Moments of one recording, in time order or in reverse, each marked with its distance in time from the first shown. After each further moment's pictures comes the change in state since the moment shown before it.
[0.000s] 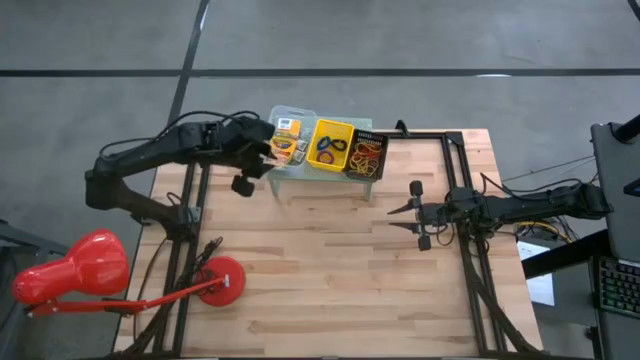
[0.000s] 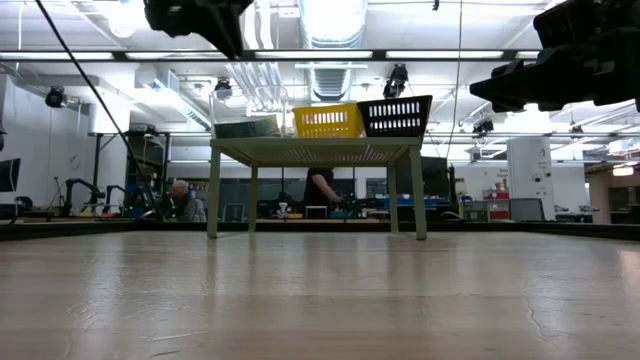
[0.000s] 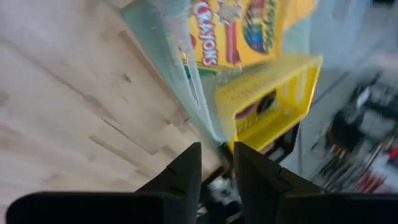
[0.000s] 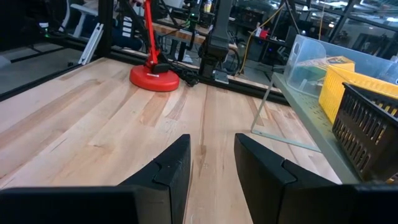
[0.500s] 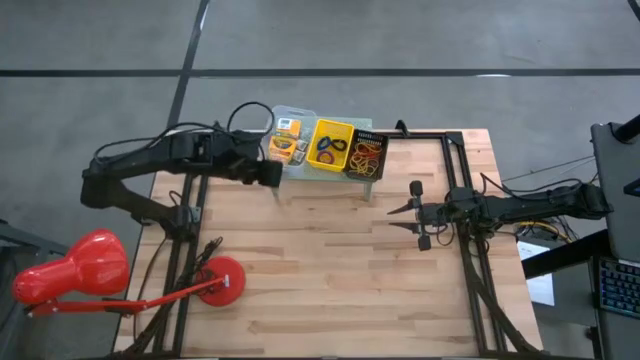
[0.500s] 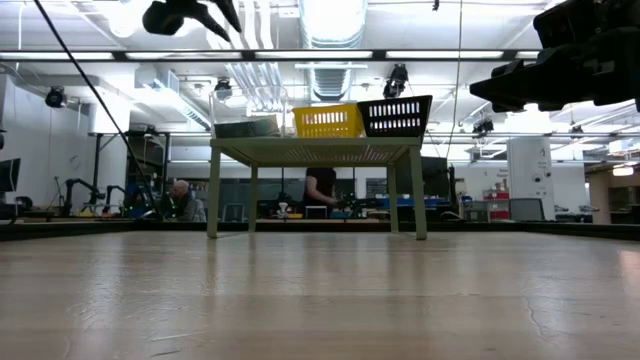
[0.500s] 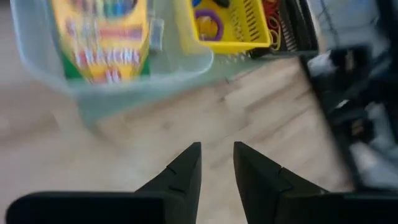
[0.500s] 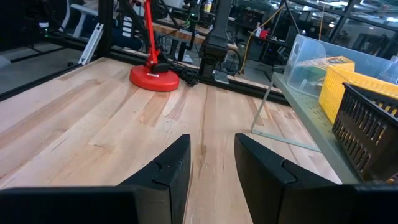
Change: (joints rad) left arm -0.128 -0.039 0.000 -0.001 -0.005 1.214; right arm 0.000 0.000 0.000 0.000 0.000 0.000
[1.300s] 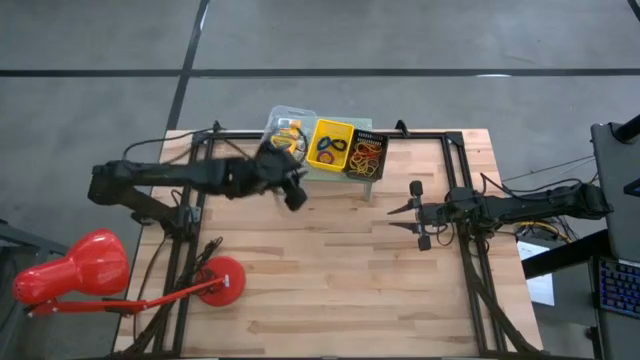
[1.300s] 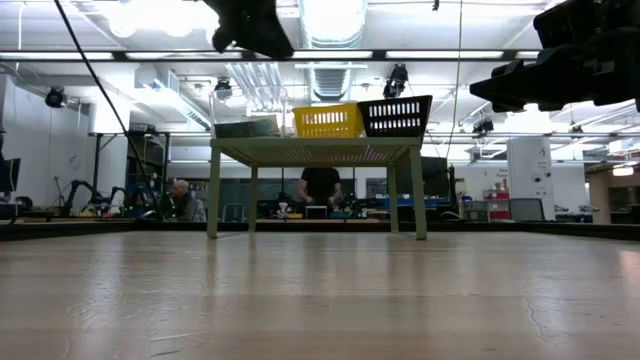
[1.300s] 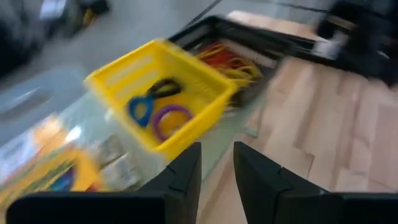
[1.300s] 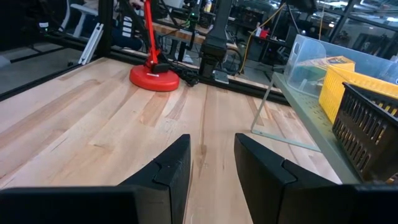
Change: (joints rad) left arm -0.100 0.078 -0.243 0.573 -0.311 0.808; right arm 0.000 0.000 0.000 0.000 0.000 0.000
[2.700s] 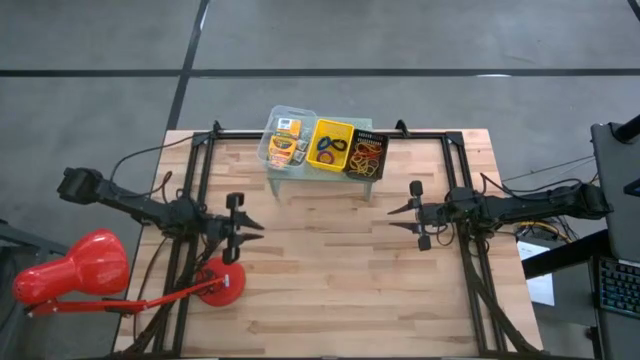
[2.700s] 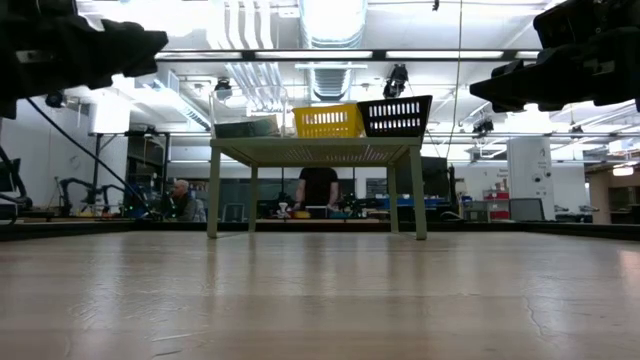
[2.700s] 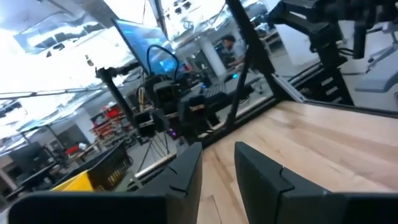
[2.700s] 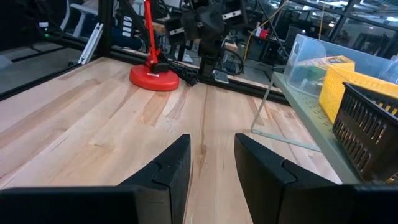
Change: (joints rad) left arm -0.257 -0.655 -1.218 1.308 0.476 0.796; right arm 0.000 0.000 0.000 -0.001 0.000 0.000
